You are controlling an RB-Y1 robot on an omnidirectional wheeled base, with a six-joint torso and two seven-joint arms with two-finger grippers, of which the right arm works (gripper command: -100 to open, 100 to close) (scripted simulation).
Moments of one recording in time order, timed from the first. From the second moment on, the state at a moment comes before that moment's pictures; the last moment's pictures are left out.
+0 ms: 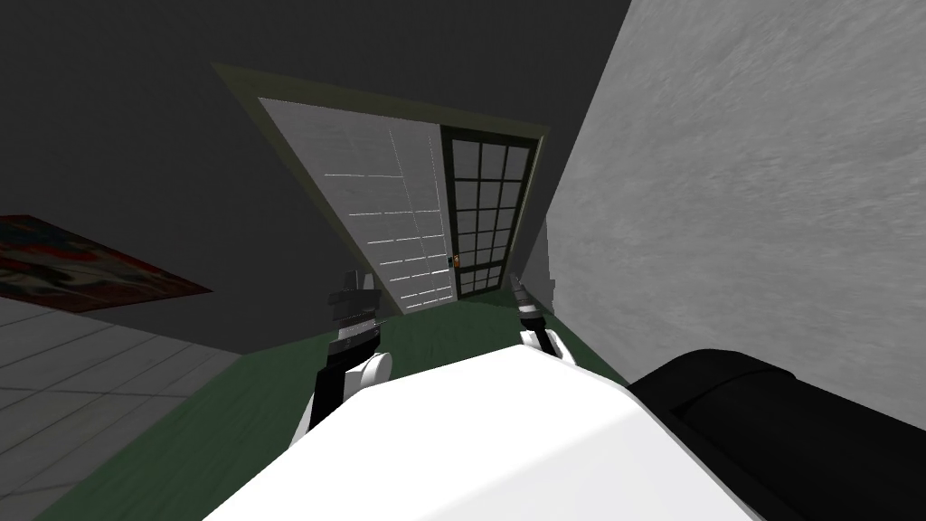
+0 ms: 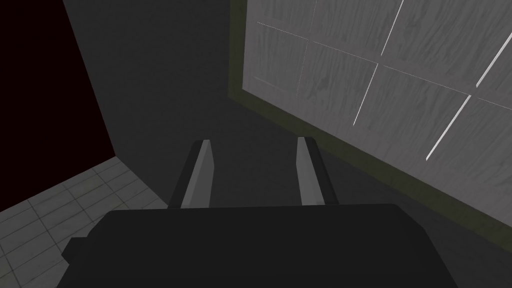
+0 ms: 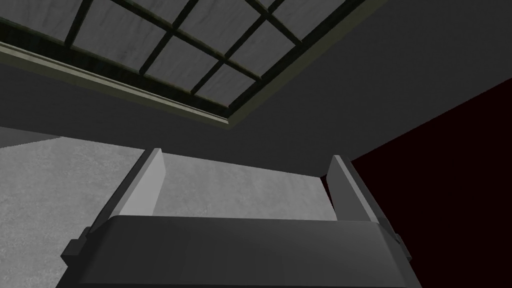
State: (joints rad) arm 0.38 -0.08 -0.19 -1.79 0.19 -0.66 0.25
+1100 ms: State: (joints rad) arm 0.31 -0.09 -0.26 -1.56 0.32 -0.73 0.44
